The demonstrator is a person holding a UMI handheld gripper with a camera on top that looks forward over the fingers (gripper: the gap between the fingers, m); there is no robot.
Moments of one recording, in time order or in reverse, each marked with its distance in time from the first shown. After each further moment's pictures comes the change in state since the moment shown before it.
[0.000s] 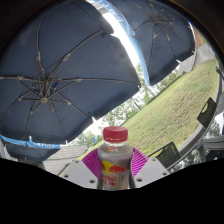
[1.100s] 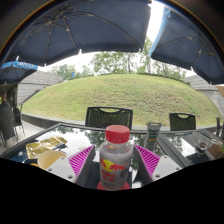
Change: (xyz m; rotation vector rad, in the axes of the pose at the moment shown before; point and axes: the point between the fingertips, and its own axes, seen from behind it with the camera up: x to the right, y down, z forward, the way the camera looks) arm 0.263 0.140 -0.071 -0.557 0.267 -0.579
